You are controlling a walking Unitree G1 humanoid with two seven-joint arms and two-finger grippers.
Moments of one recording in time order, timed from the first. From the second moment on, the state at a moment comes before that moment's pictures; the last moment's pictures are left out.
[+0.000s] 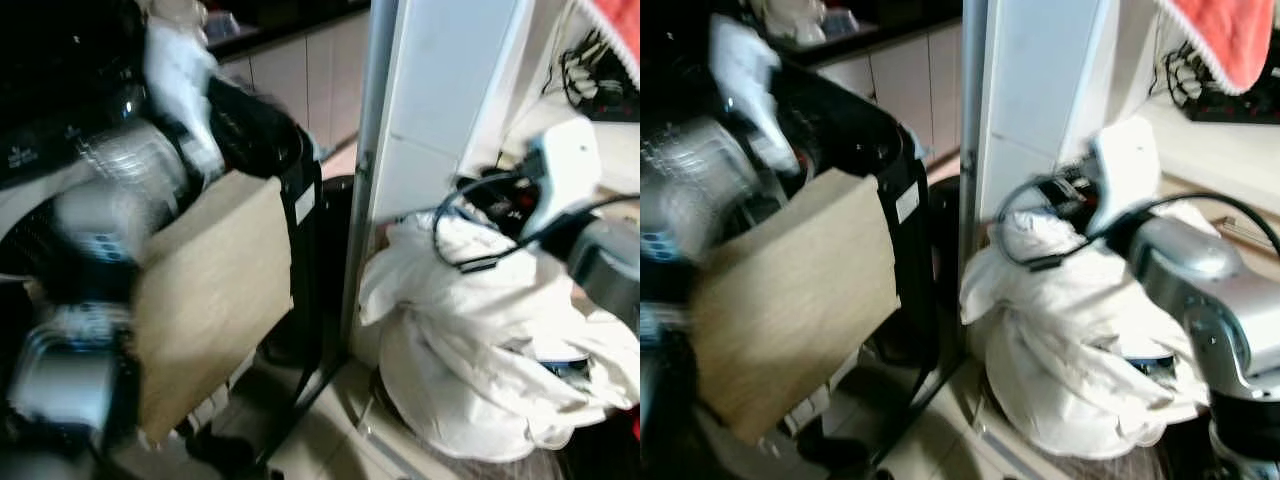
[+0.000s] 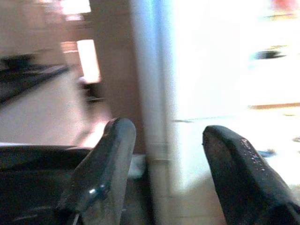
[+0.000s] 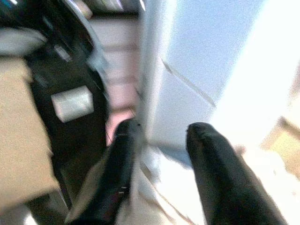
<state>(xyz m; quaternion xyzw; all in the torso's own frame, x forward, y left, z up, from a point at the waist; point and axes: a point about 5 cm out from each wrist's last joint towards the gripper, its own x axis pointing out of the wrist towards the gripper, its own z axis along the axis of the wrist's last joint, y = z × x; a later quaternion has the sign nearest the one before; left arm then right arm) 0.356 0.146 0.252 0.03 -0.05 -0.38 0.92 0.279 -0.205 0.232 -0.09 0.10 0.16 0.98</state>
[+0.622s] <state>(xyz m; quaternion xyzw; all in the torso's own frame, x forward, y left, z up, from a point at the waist) 0.286 0.083 0.203 0.02 0.04 -0.58 0.82 0.237 -0.228 0.215 -0.21 0.24 0.29 0.90</state>
